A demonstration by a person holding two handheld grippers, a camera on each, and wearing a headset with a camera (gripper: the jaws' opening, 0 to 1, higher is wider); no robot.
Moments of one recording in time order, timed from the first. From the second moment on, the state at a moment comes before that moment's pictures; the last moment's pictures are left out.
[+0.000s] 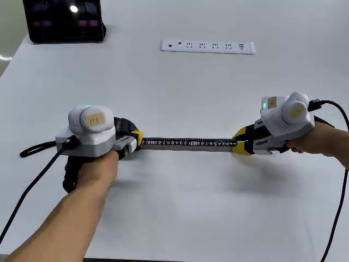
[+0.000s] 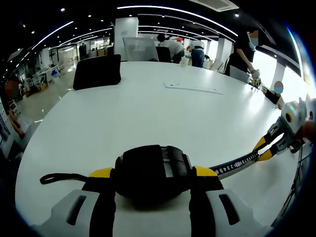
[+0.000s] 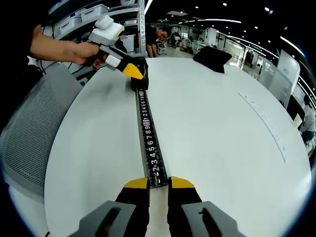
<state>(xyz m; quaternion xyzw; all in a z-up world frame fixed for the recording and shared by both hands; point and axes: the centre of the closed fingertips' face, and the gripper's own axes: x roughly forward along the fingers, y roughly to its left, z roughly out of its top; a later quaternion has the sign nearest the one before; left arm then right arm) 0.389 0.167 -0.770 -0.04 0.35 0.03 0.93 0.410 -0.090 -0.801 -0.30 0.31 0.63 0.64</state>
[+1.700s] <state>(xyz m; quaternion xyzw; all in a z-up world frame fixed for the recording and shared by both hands) 0.388 0.167 -0.772 -0.05 0.36 0.02 0.93 0.409 -0.088 -0.802 -0.32 0.32 0.63 0.63</state>
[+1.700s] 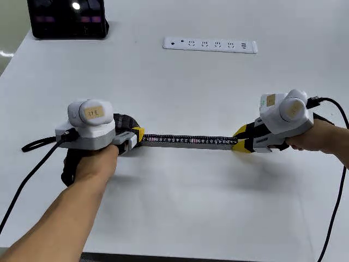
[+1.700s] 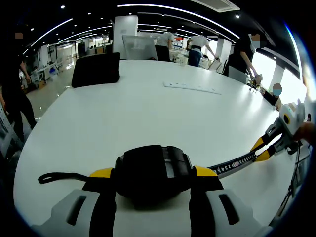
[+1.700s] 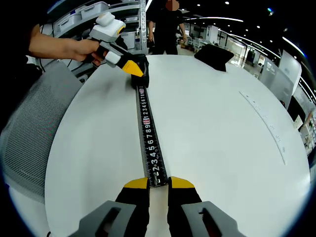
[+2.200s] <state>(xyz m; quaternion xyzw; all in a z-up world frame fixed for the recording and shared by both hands) 0.389 0.169 -0.771 -0.06 0.36 0.02 0.93 0.410 -0.083 -0.801 -0.32 0.32 0.63 0.63</state>
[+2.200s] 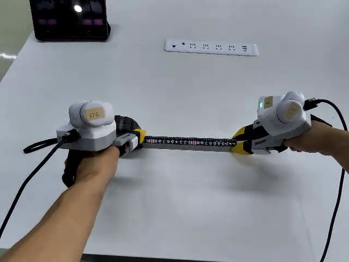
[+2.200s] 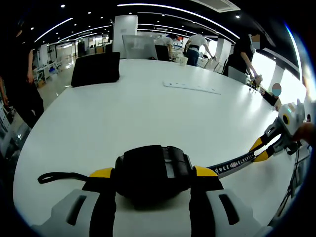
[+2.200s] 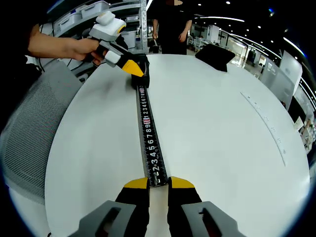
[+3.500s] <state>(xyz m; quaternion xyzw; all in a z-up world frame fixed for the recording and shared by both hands) 0.388 0.167 -0.773 -0.06 0.36 0.01 0.93 0.407 -0.055 -0.804 -0.31 0.32 0.64 0.63</state>
